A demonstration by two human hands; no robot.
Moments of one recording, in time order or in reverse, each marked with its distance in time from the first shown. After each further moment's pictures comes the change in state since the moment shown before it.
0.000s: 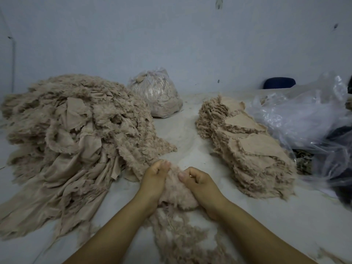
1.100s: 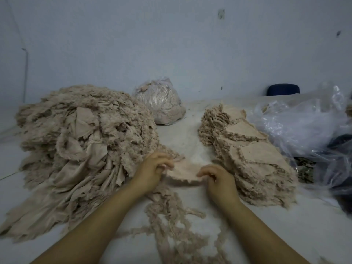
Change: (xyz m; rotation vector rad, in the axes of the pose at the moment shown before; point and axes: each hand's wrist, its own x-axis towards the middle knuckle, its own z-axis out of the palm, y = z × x) left_hand 0.035 0.023 -0.034 0.723 -0.150 0.450; right_hand 0.010 0.000 -0.041 -0.581 0.382 -0.257
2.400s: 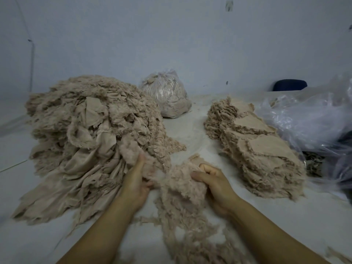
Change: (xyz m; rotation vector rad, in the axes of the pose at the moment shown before) left_hand -0.040 -0.026 0.000 -1.218 0.347 -0.667; right_hand -0.021 -0.029 0.023 0.960 -0.353 0.378
